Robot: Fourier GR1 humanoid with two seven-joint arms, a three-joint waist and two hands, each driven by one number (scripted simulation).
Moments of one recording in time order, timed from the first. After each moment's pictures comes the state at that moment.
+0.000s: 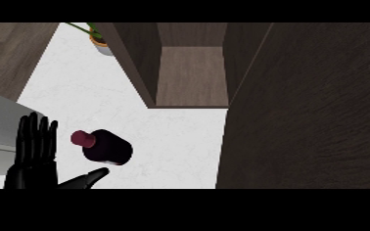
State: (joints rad) left arm 0.31 0.18 -0.12 -1.90 0.30 0.40 -0.19; right arm -0.10 -0.10 0.11 -2.46 -0.14 0.03 0.58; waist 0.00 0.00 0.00
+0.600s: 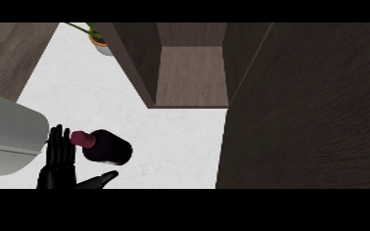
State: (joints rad) left arm 0.27 0.12 -0.04 -1.49 0.35 0.21 -0.45; right arm -0.13 -0.08 0.10 -2.45 -0.13 0.04 0.60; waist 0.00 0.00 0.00
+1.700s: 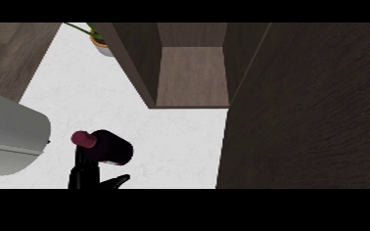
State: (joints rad) left arm 0.03 0.05 0.09 -0.83 0.39 -0.11 -0.82; right arm -0.13 -0.07 0.12 -2.46 -0.12 0.06 0.60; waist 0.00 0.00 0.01
